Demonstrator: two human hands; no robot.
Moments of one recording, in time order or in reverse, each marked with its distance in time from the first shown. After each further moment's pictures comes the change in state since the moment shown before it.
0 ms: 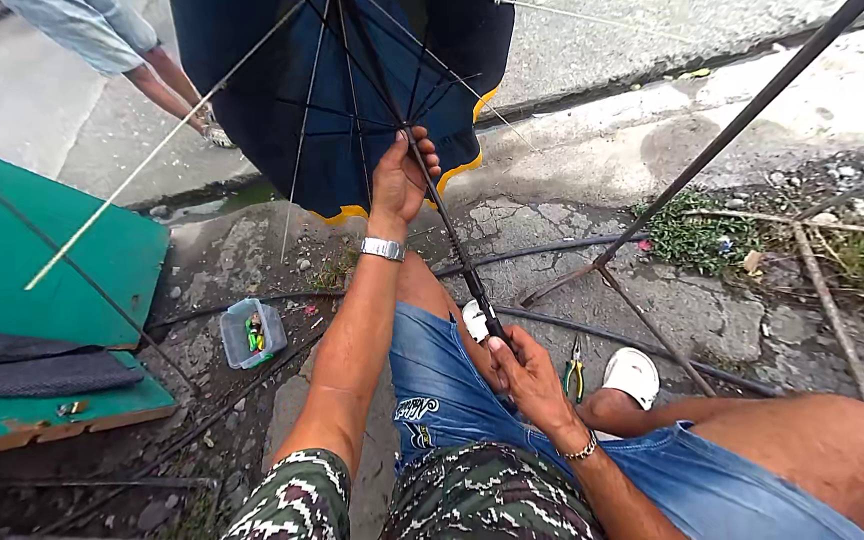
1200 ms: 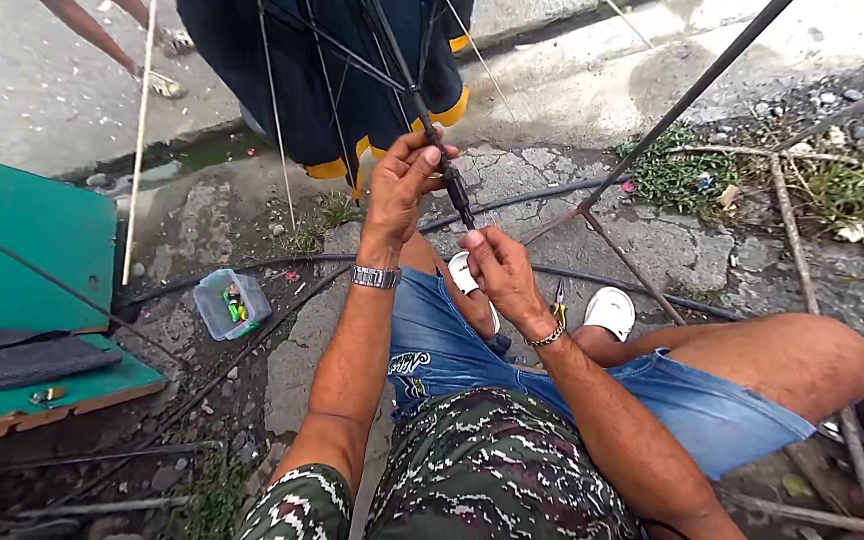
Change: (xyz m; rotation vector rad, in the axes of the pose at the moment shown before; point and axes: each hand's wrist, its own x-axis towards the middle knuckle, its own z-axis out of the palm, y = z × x) left_hand -0.097 -0.039 0.001 0.300 -0.186 0.032; right_hand 0.054 -0.031 0.011 -0.105 0.068 -0.128
